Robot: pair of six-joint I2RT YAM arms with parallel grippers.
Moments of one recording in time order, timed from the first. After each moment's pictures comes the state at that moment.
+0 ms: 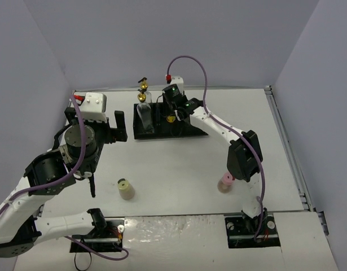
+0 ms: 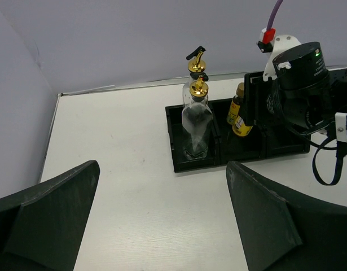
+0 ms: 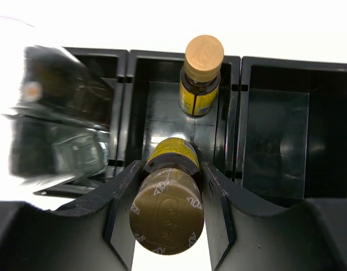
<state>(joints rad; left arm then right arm) -1.02 0.94 1.51 -0.77 -0.92 -0.13 0.67 2.06 1.86 -0.46 0.37 0.38</state>
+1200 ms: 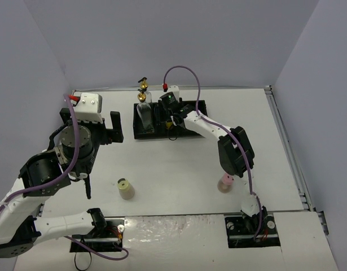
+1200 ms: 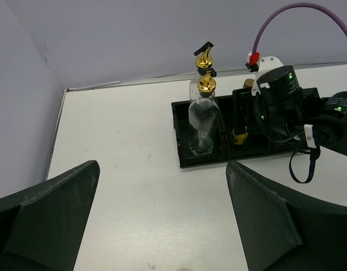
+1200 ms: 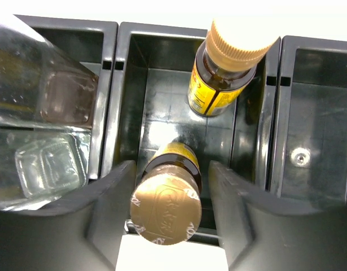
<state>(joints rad) -1.02 0.93 1.54 -0.83 -0.93 -0.14 0.66 2.19 1.81 -0.34 0.33 0.36</state>
